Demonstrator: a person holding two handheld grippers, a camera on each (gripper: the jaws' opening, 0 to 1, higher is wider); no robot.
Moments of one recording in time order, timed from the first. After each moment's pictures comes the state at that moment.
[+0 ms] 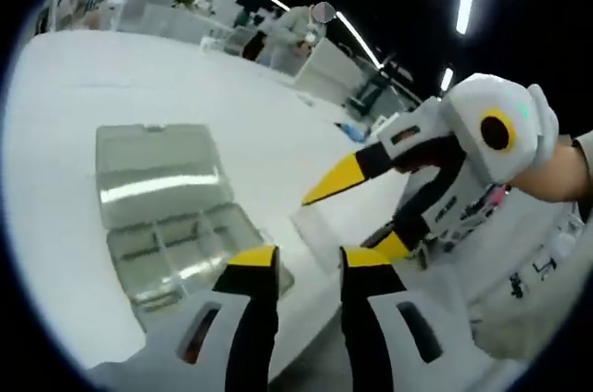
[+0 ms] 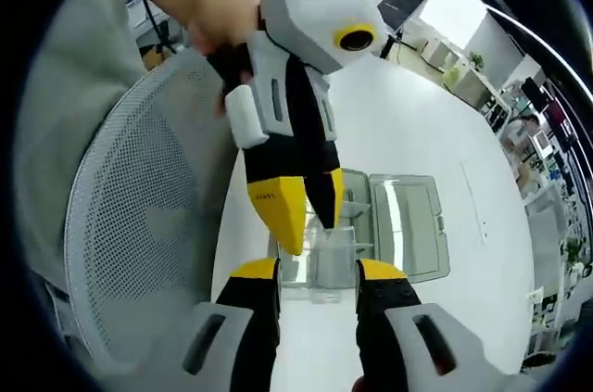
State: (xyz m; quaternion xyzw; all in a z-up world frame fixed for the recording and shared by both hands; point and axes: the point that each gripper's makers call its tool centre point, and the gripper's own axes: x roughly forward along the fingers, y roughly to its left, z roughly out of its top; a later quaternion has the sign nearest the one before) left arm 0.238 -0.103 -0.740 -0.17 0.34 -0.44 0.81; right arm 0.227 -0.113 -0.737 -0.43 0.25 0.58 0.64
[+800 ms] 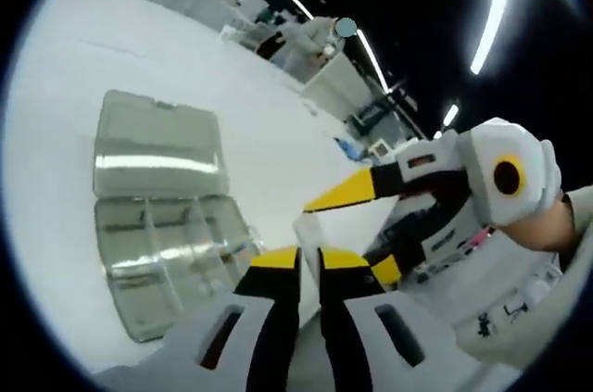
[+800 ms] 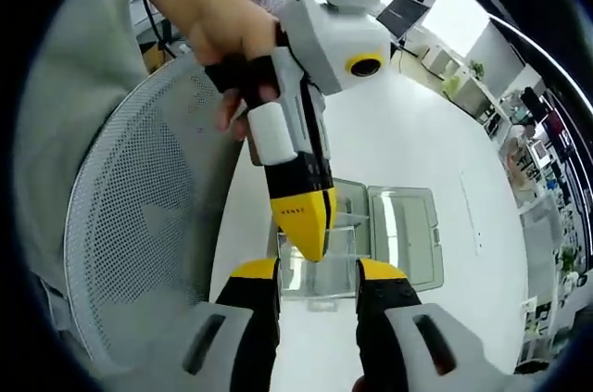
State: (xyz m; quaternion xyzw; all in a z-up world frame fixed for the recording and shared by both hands) left arm 0.239 -0.105 -0.735 -0.26 0.36 -0.42 0.79; right arm 0.226 -0.105 -0.733 -0.44 0.24 0.58 0.64
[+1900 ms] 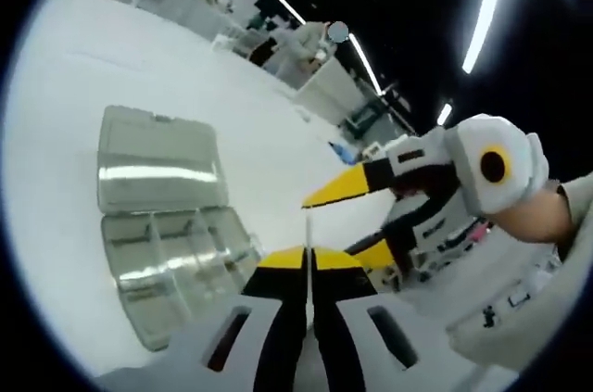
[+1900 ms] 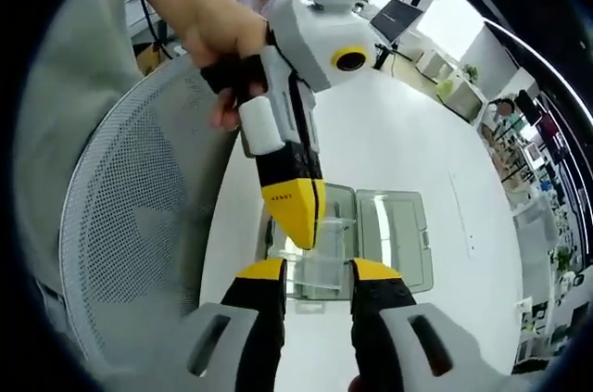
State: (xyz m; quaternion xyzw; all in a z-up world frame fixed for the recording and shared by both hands) left arm 0.241 -0.097 -0.726 -0.24 0.33 -0.44 0.80; right arm 0.238 -0.106 -0.726 -0.44 0.23 0.57 0.66
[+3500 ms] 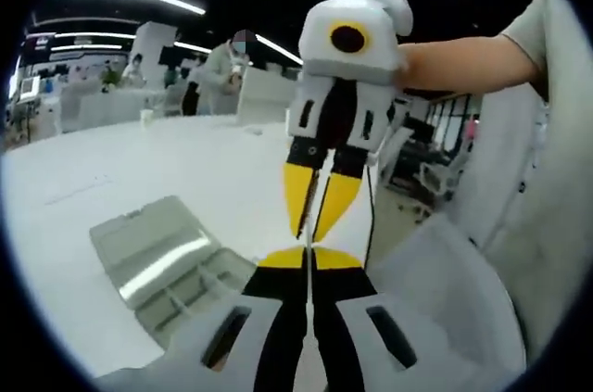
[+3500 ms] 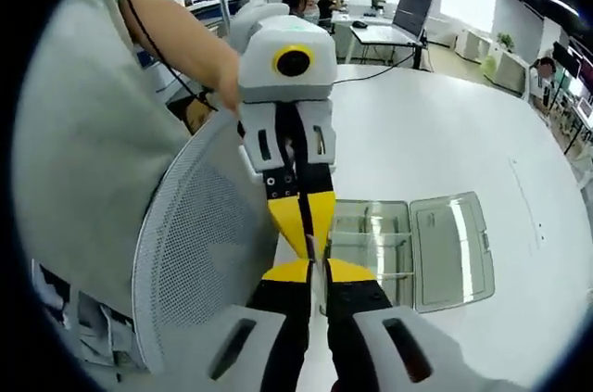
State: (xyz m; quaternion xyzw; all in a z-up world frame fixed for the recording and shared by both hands) left arm 0.219 -0.099 -0.709 -0.02 0.18 -0.56 0.81; right arm 0.212 -0.092 -0.711 -0.30 0.33 0.68 0.58
